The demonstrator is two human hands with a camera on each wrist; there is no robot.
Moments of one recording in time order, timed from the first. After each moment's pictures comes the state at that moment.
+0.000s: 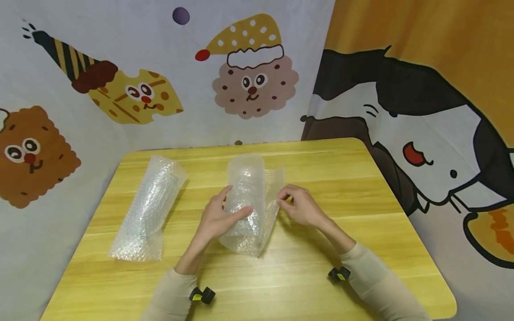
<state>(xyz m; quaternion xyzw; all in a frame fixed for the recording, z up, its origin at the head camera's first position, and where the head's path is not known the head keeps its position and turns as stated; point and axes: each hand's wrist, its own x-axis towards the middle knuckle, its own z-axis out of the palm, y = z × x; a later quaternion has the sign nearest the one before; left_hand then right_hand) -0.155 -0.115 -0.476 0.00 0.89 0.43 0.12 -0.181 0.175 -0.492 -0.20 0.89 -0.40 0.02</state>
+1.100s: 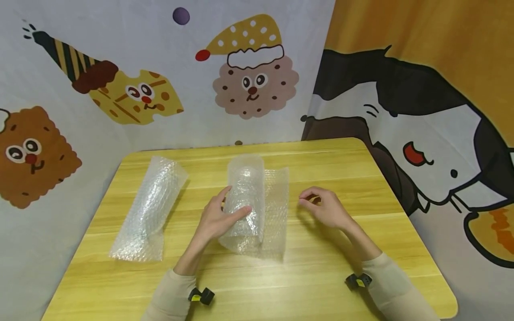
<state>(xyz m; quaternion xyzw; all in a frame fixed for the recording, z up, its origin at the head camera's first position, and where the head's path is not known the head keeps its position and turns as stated) -0.153 -0.118 -0.476 0.00 0.89 0.44 0.12 -0.169 0.236 -0.495 -0.16 0.89 -0.43 0.00</state>
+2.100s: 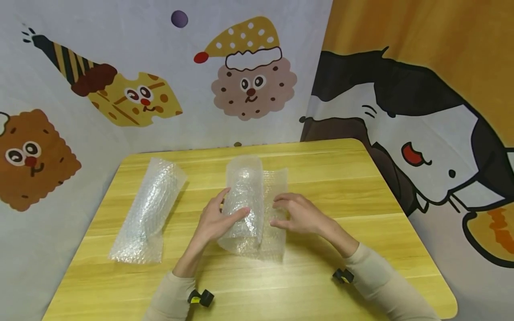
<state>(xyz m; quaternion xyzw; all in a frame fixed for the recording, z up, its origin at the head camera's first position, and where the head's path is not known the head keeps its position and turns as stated) -0.152 -0.119 -0.477 -0.01 0.89 0.44 0.12 -0.166 0.173 -0.478 -0.30 0.93 -0.22 0.04</state>
